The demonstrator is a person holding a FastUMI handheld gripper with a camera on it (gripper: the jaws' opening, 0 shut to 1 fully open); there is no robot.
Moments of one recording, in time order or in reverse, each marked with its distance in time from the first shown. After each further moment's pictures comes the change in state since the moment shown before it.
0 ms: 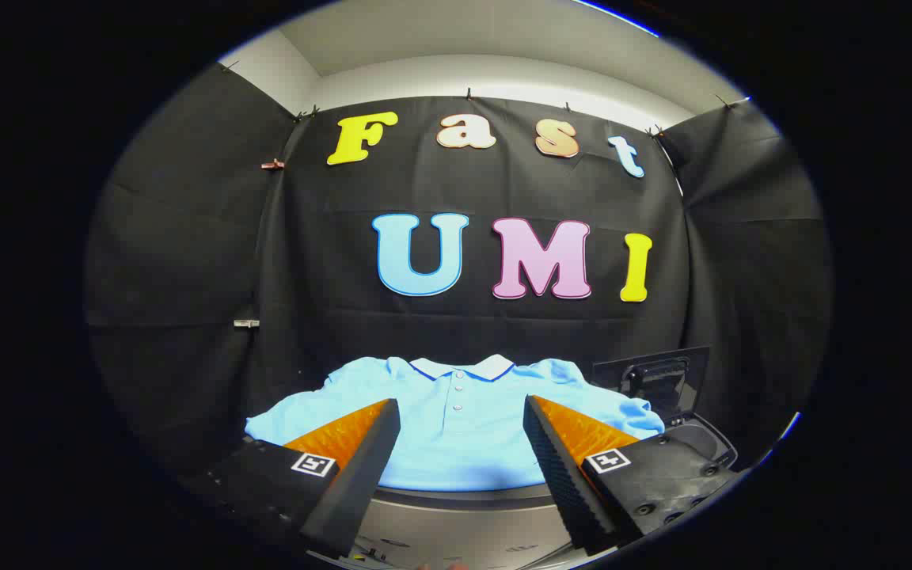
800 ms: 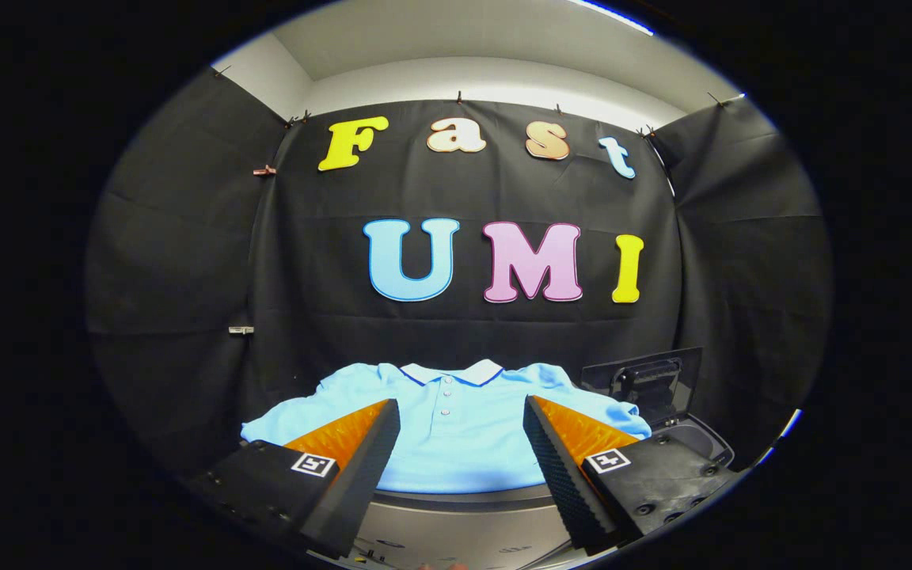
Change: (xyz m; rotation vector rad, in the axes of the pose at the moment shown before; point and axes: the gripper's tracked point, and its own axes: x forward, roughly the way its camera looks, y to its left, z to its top) arm -0.004 -0.011 0.008 0.015 -0.006 -0.018
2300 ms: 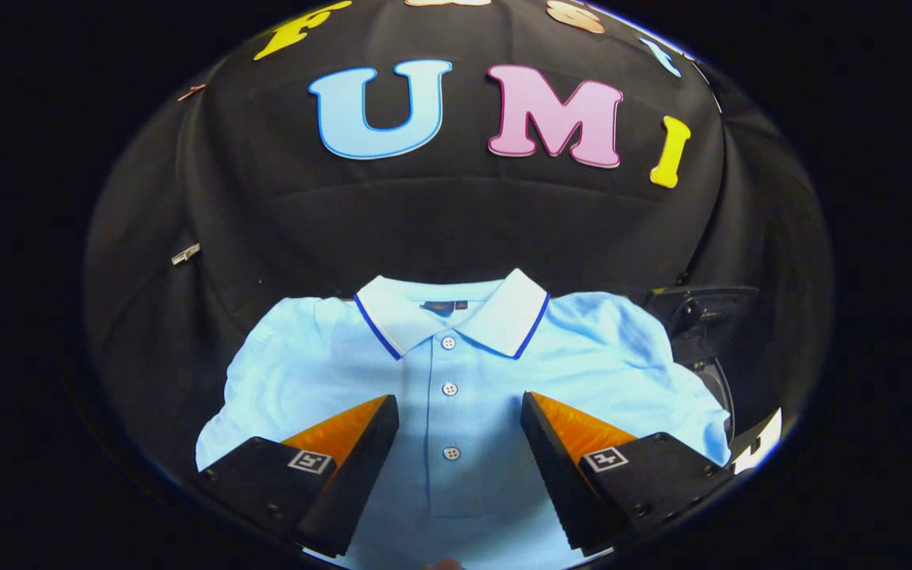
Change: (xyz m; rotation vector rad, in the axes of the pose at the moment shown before) arm 0.161 0.005 -0.084 0.027 0.698 -0.073
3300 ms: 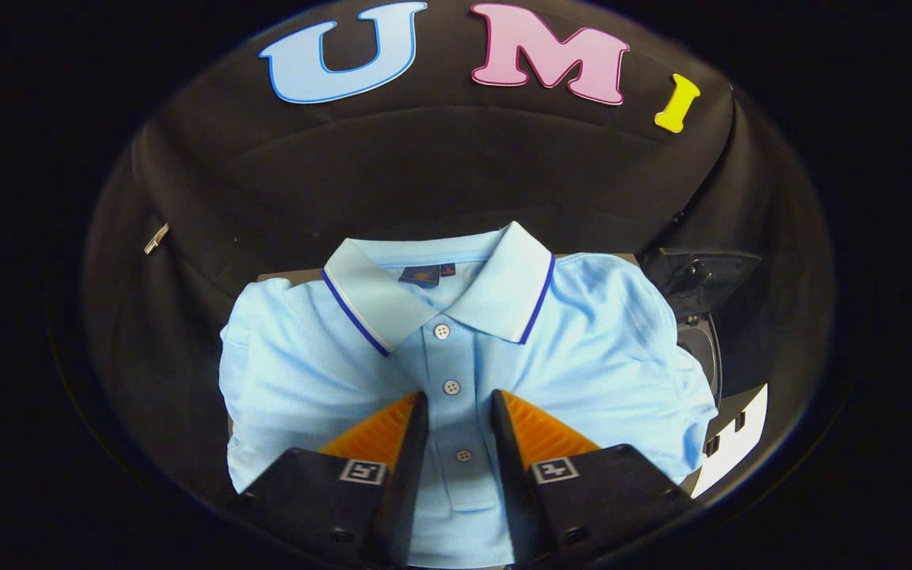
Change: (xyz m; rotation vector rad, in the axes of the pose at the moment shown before) arm 0.009 -0.006 -0.001 0.031 0.315 -0.057
